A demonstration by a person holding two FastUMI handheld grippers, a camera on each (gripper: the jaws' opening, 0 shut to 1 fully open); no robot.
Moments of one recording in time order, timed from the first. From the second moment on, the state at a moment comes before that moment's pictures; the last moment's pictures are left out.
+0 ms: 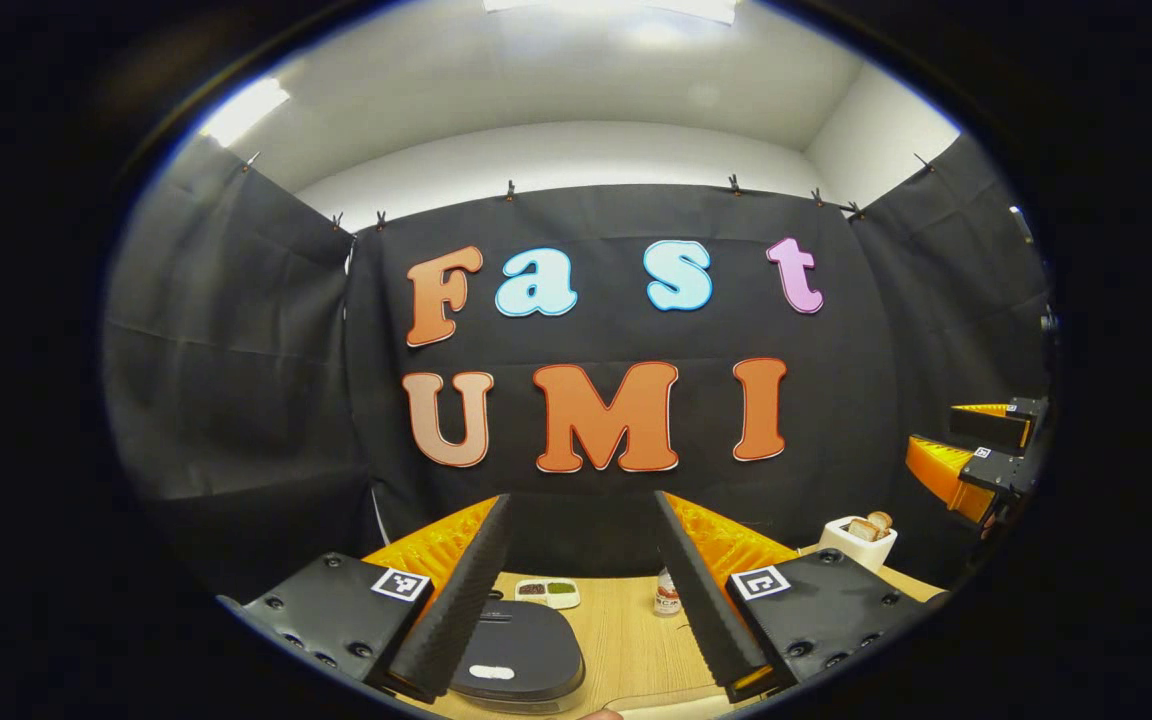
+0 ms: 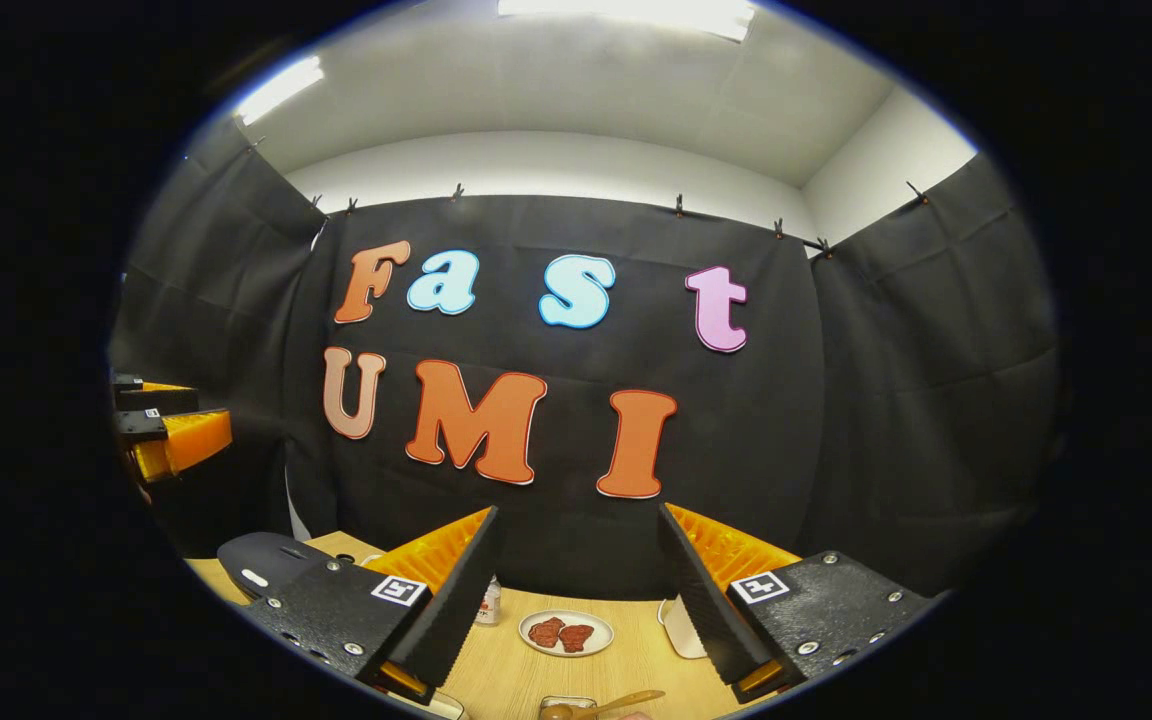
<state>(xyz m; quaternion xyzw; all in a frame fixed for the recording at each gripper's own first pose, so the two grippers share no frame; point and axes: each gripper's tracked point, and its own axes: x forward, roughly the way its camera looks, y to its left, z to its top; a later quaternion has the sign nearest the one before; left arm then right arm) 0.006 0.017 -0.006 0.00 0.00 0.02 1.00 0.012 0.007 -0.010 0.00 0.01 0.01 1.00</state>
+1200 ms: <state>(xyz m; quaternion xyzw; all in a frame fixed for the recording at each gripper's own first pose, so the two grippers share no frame) 0.040 0.113 -0.184 -0.07 0.33 0.04 0.94 0.004 -0.053 -0.083 0.00 0.09 -0.06 0.99</state>
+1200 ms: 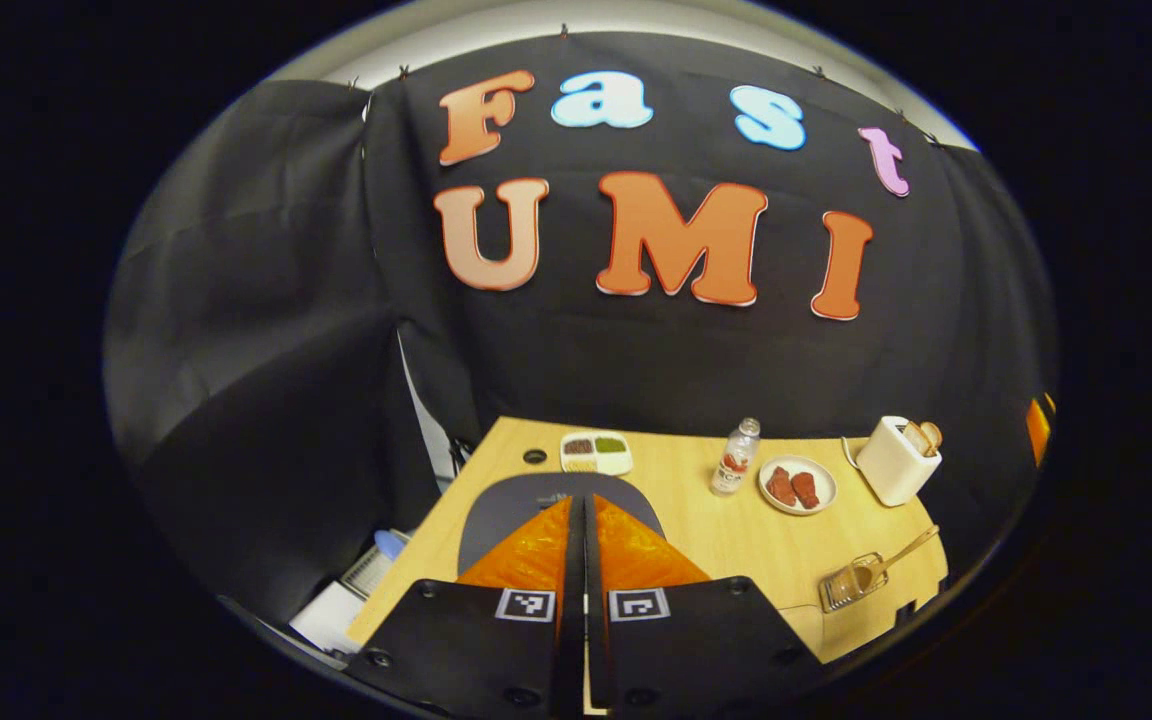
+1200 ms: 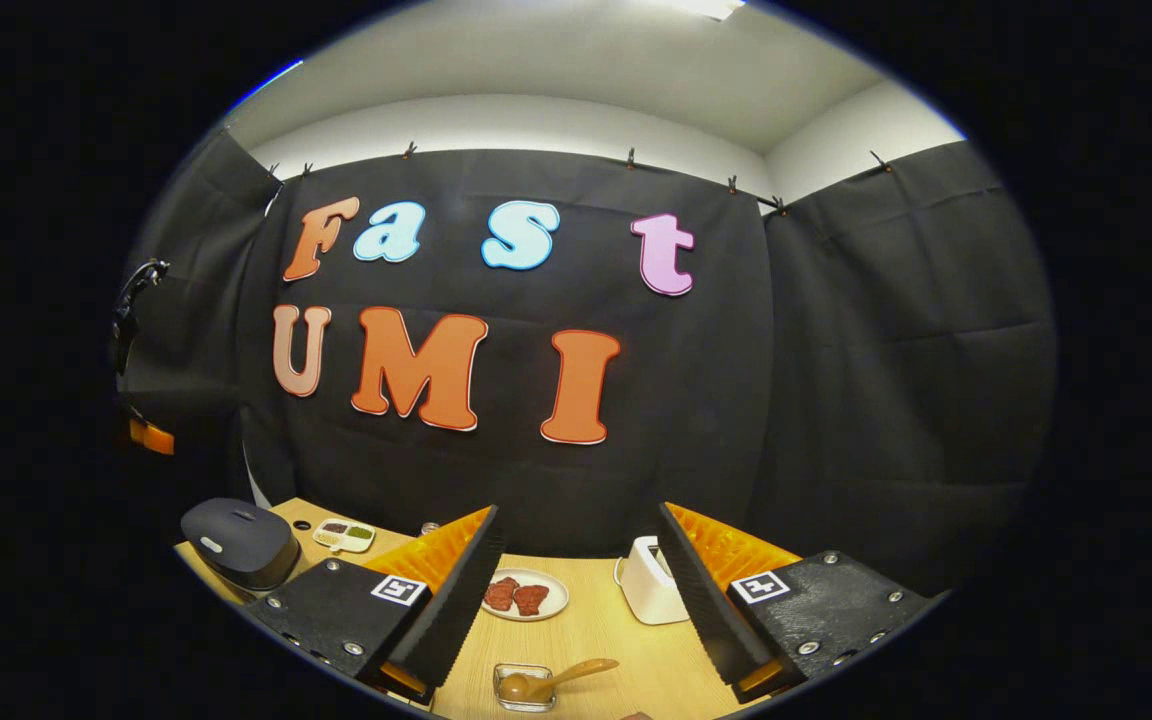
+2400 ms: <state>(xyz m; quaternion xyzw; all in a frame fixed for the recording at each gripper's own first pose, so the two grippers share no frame) 0.010 0.115 -0.329 -0.22 0.55 0.06 0.80 -0.019 -0.061 -0.195 0.00 0.23 -0.07 0.97</state>
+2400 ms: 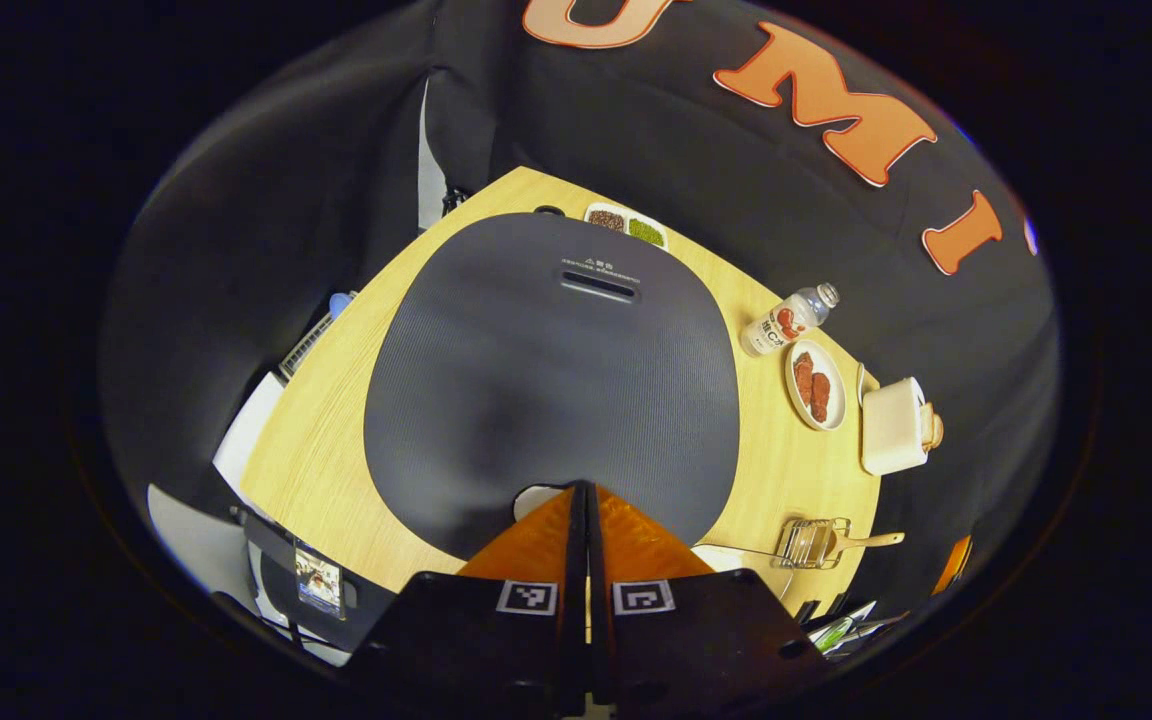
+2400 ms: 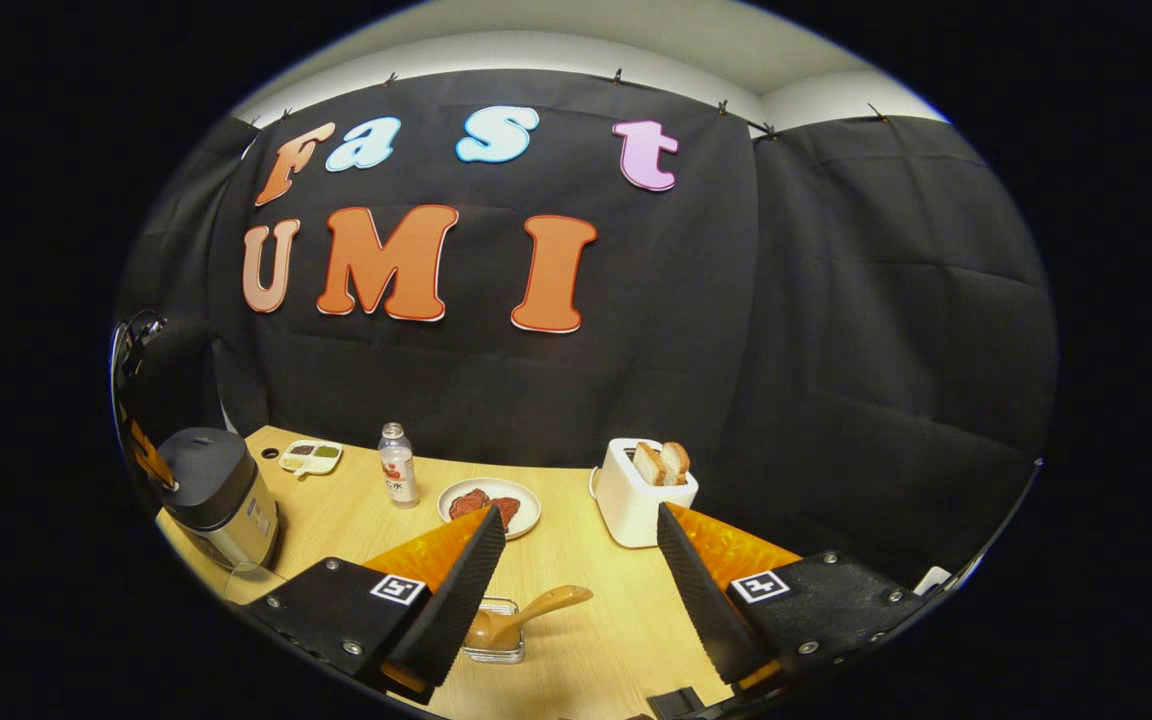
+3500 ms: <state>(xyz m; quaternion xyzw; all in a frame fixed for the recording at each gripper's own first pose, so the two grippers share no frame) 0.049 0.129 -0.139 0.01 0.19 0.13 0.97 -0.030 -0.040 -0.355 0.13 0.42 -0.03 0.90</state>
